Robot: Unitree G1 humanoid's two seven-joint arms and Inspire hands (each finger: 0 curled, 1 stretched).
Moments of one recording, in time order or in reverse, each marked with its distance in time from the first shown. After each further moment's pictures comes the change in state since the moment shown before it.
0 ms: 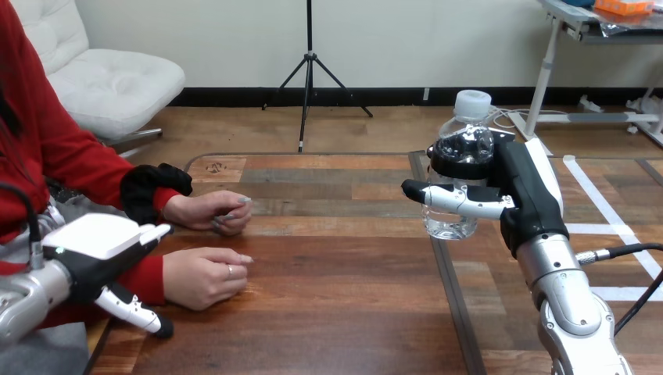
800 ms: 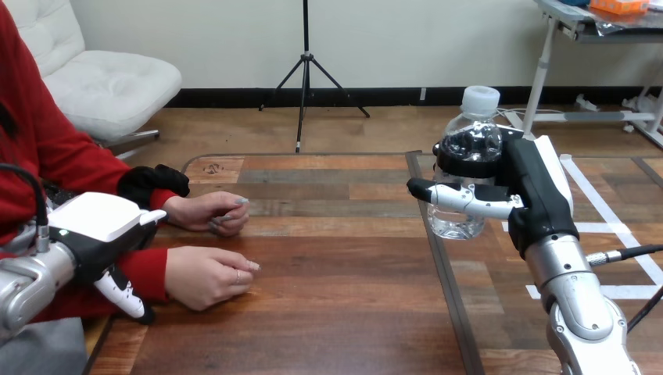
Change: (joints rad) left arm -0.057 -0.025 -0.068 0.025 0.010 0.095 0.058; right arm 0.044 -0.002 -0.017 -0.106 0.005 0.053 0.021
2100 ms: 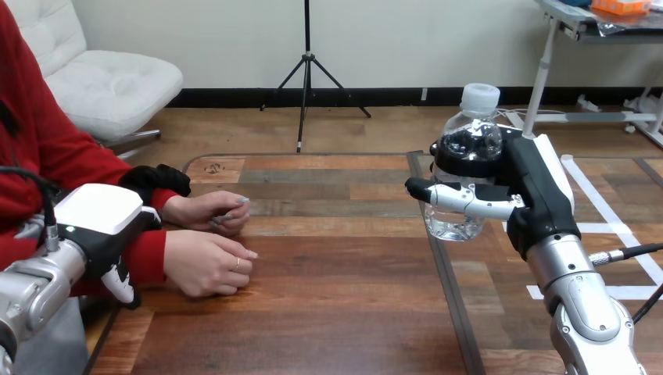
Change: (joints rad) left arm 0.000 -0.060 -0.006 0.040 -0.053 0.096 0.089; right arm 0.022 0.000 -0.002 -0.071 0.034 0.046 0.048
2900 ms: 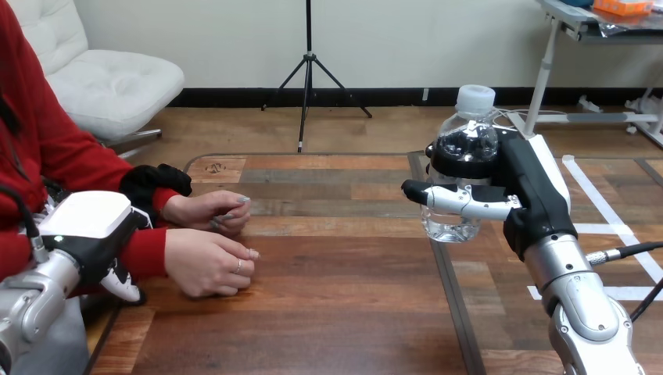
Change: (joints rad) left arm 0.049 -0.002 0.067 0.010 -0.130 -0.068 -0.005; right arm -0.002 0.002 0.007 0.000 0.001 0.000 0.012
